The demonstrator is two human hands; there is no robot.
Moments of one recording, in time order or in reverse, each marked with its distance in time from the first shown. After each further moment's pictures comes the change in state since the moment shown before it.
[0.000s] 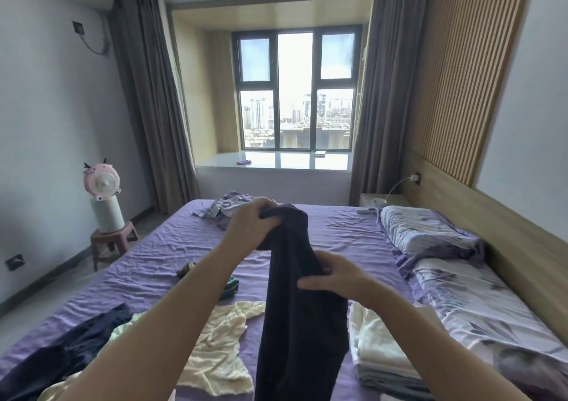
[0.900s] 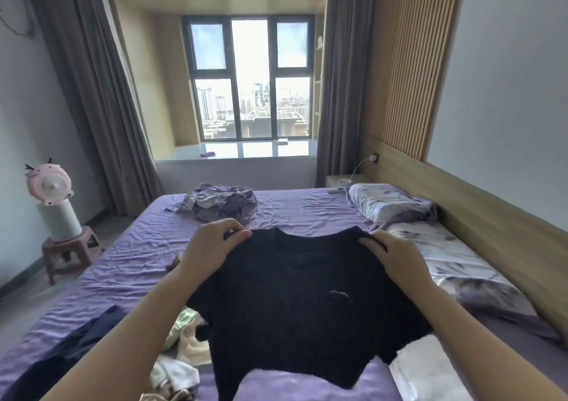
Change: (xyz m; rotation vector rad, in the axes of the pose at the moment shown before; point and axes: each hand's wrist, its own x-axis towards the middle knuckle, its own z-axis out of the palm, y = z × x) left_hand -0.075 -0.095 -0.133 0.227 -0.169 0.125; right_hand -0.084 -0.022 0.069 -0.783 0.835 0.045
